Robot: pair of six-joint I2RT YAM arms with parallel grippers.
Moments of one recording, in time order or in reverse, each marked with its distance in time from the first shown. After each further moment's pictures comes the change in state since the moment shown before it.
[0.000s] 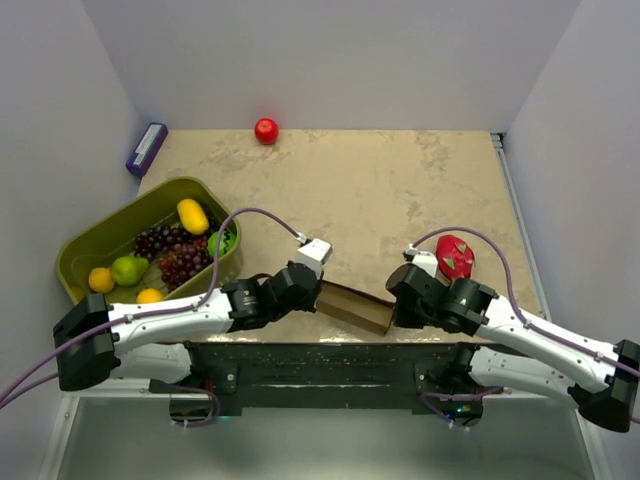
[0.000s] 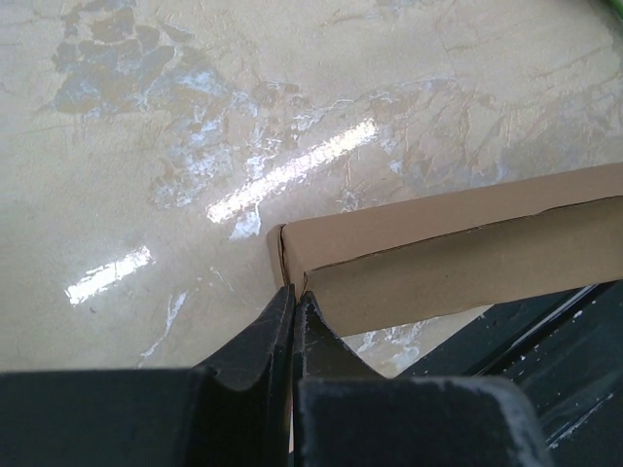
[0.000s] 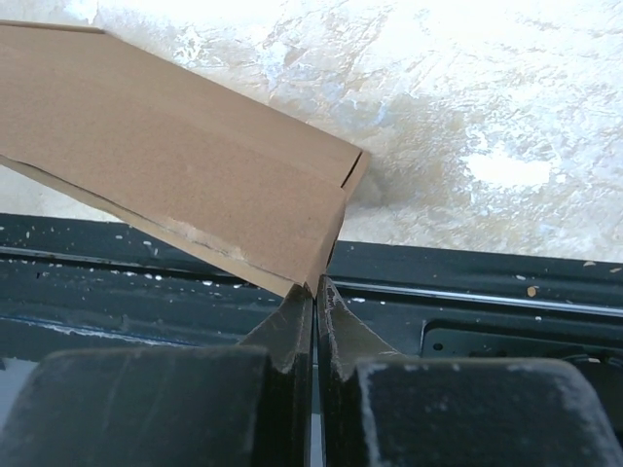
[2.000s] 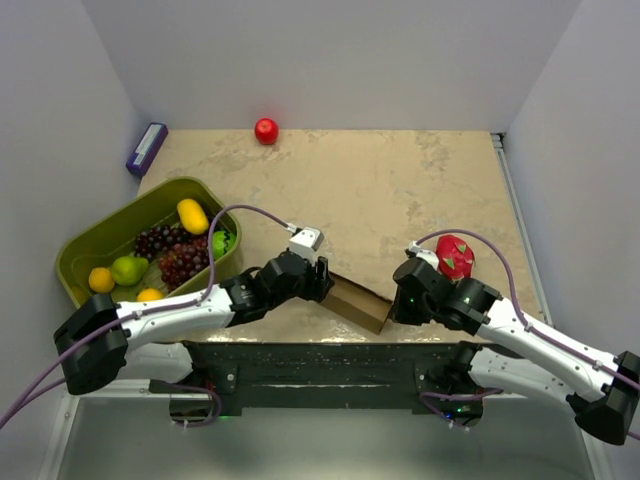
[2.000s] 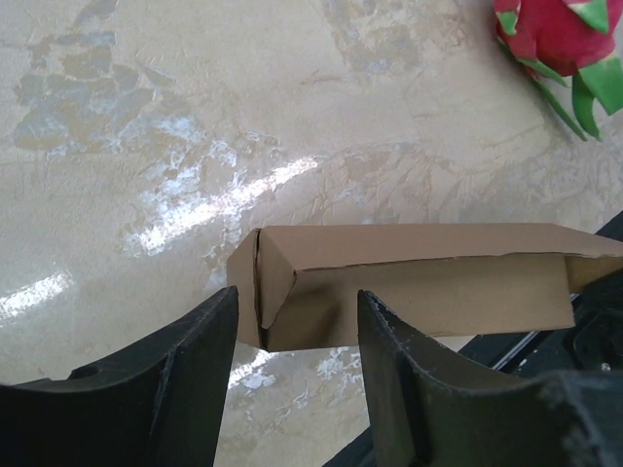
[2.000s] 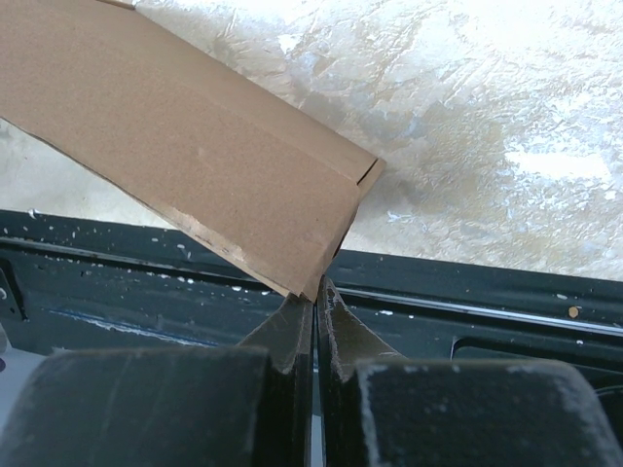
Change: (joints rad) left arm 0.123 0.008 -0.076 0.231 0.143 -0.044; right arm -0.105 -0.032 -0.054 0.100 -0.116 -0.050
